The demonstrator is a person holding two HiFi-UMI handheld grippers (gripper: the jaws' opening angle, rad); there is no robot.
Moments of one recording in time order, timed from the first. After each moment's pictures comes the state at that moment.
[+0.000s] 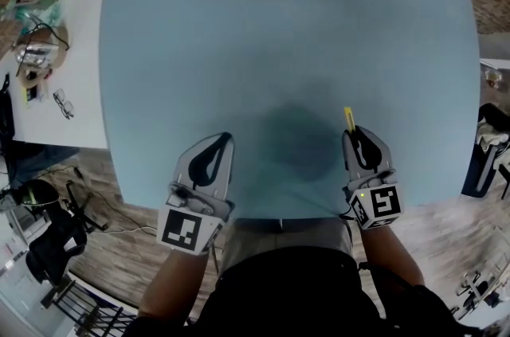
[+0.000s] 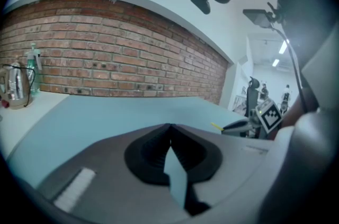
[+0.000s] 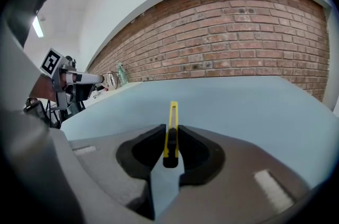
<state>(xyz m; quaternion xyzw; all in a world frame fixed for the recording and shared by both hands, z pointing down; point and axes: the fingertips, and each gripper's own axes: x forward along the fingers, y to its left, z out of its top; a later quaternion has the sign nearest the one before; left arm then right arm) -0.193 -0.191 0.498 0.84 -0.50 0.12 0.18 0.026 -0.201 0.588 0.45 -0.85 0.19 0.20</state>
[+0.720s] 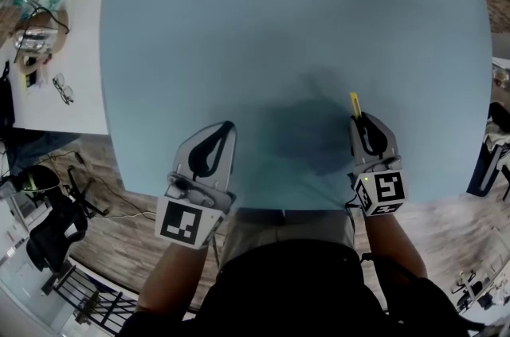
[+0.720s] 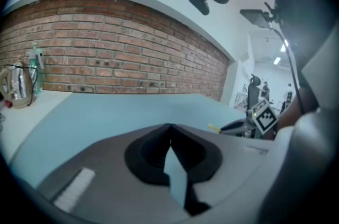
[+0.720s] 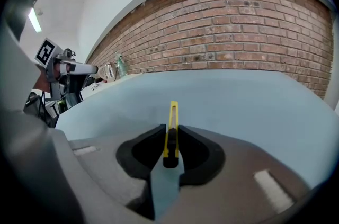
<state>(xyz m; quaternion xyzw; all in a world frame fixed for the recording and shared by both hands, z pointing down) -0.201 -0.189 0.504 0.83 -0.51 0.13 0.20 0.022 -0.208 0.615 0.44 -0.84 0.20 0.23</state>
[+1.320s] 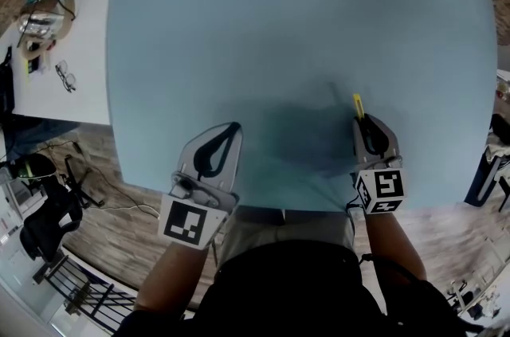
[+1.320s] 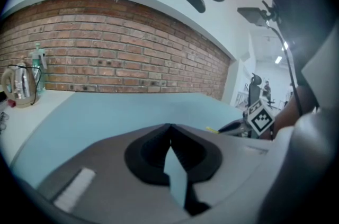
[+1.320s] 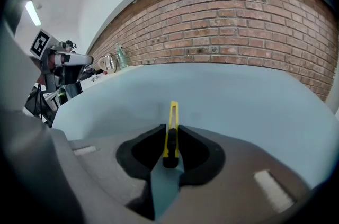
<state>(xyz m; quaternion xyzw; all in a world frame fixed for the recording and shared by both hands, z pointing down) -0.201 -0.181 0.509 0.82 -0.52 0.14 0.20 0.023 -0.207 0.636 0.43 -0.84 0.20 0.28</state>
